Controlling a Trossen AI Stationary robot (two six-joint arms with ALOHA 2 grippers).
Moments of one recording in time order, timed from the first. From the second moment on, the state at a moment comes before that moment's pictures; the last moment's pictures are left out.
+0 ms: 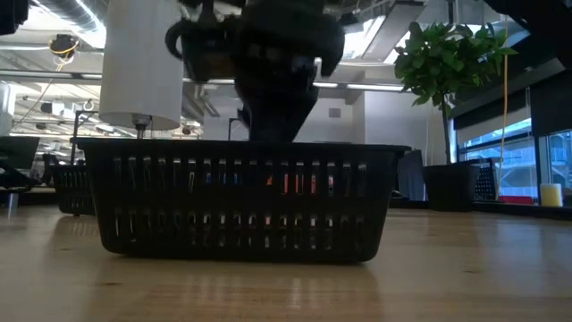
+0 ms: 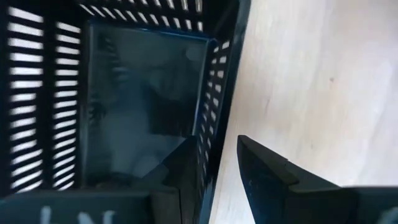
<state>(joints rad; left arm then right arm) -0.91 0.91 1.33 -1.29 -0.79 -0.67 0.24 2.39 2.09 -1.05 -0.08 0.10</state>
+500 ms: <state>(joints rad) -0.91 0.91 1.33 -1.29 -0.76 -0.67 0.21 2.40 2.09 -0.98 -0.07 0.13</state>
